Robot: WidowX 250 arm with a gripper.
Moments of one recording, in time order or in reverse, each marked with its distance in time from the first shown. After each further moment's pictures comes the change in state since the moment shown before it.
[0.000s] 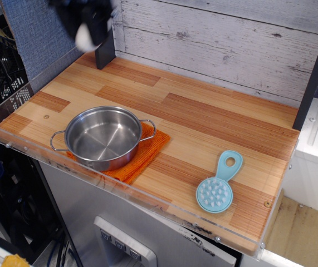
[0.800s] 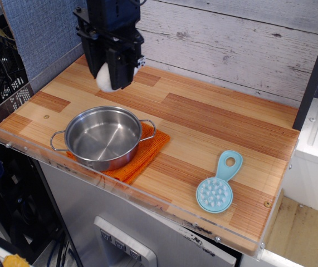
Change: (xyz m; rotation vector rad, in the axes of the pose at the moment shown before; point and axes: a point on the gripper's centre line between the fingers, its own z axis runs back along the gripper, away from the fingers) arm -0.042 -0.047 -0.029 0.031 0.148 -0.177
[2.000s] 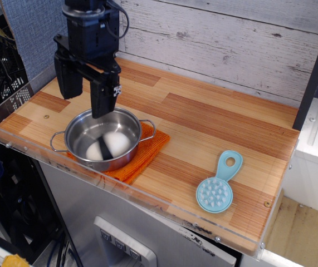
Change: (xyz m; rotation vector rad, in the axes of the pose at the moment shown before) arm -0.028 0.013 -0.023 0.018 0.137 0.027
